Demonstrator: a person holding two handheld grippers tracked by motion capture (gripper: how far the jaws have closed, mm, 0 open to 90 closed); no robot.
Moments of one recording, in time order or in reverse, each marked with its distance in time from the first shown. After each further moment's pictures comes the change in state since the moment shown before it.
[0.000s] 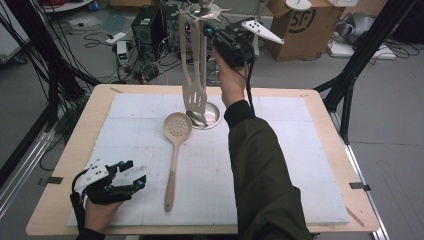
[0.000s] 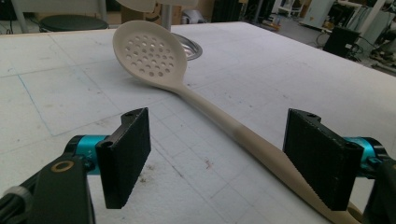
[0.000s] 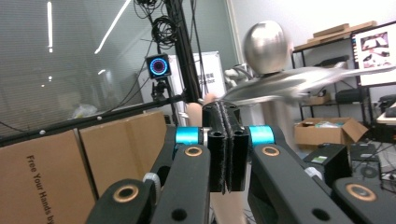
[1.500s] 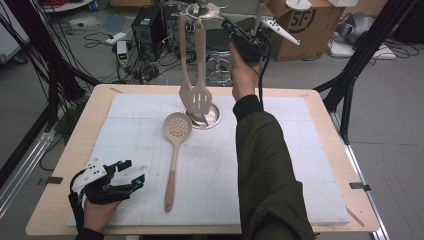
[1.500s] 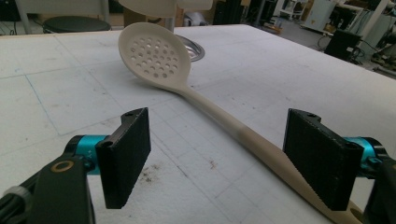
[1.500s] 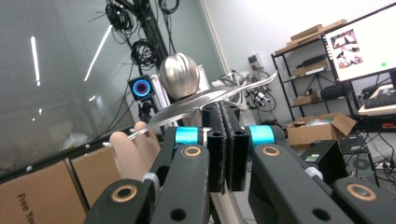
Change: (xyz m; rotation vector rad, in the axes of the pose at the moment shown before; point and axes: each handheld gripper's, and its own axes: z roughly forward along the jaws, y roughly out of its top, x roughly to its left) left arm 0.003 0.000 -0.001 -0.006 0.006 -0.004; right arm -0.042 0.007 -0.016 -0.060 -0.059 0.115
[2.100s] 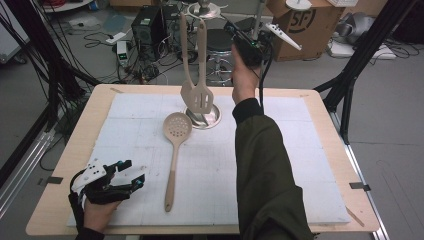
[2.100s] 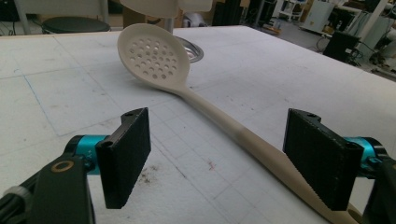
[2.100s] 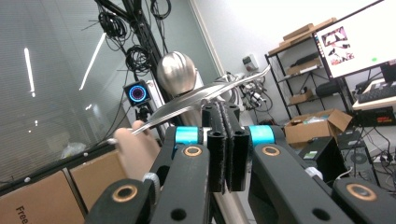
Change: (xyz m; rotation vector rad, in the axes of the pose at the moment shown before) left arm 0.000 0.000 0.000 -0.007 0.002 -0.005; right arm -0.002 -0.004 -0.005 -0.025 -0.037 0.050
